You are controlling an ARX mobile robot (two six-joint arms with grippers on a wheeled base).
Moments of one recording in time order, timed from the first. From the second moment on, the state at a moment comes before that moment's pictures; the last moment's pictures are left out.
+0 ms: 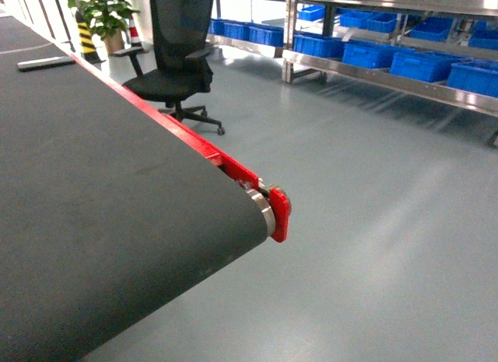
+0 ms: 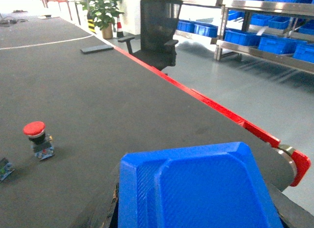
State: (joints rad) left arm -0.20 0.37 0.17 0.13 -0.36 -0.03; right arm 0.00 0.01 0.01 -0.01 0.00 0.00
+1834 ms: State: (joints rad) left arm -0.20 0.37 0.17 0.13 -0.36 -0.03; right arm 0.00 0.01 0.01 -0.01 0.00 0.00
